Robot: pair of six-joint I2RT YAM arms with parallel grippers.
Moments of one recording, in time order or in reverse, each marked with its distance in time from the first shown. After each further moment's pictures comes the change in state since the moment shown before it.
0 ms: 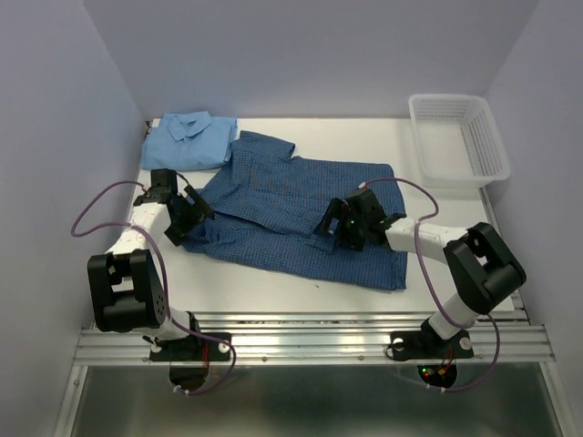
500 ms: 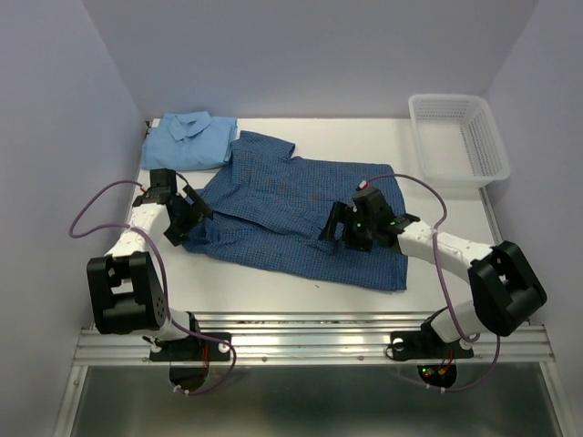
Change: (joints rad) left arm 0.000 -0.014 0.000 -0.008 -0.020 -0.001; right arm 0.002 -0.186 -0.004 -0.178 -0.047 -0.140
